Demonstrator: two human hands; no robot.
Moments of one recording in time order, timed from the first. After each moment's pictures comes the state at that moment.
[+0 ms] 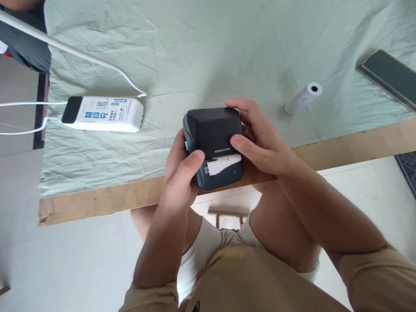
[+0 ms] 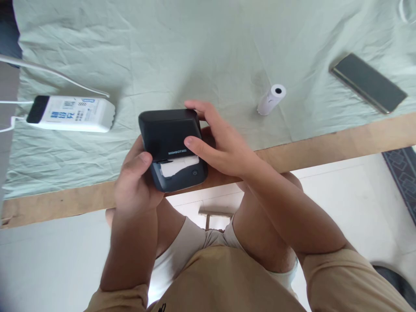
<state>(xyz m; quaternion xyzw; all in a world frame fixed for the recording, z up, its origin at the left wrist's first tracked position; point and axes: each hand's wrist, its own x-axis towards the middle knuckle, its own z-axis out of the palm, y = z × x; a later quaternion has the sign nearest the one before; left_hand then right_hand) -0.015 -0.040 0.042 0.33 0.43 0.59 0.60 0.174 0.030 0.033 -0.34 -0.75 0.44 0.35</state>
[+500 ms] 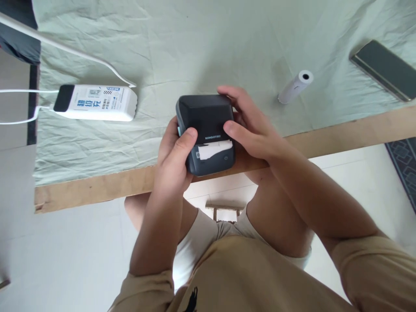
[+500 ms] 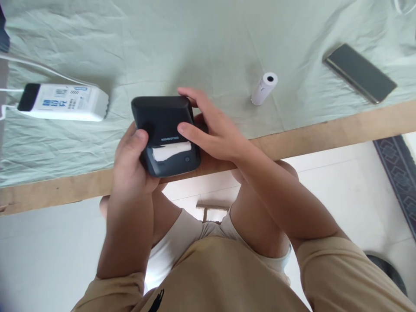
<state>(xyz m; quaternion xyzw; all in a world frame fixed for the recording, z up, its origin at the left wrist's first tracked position) -0.007 -0.038 0.041 0.31 0.42 0.62 0.58 0.176 0.036 0.028 -0.35 -0.78 0.39 0.34</state>
